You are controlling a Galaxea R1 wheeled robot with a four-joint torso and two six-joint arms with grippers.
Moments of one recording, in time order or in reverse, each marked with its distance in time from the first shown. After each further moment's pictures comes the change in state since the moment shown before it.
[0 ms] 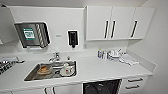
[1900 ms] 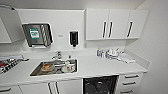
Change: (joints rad) left arm 0.014 0.142 -0.218 0.002 0.022 0.004; right arm 0.001 0.179 -0.253 -0.001 -0.007 -0.009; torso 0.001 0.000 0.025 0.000
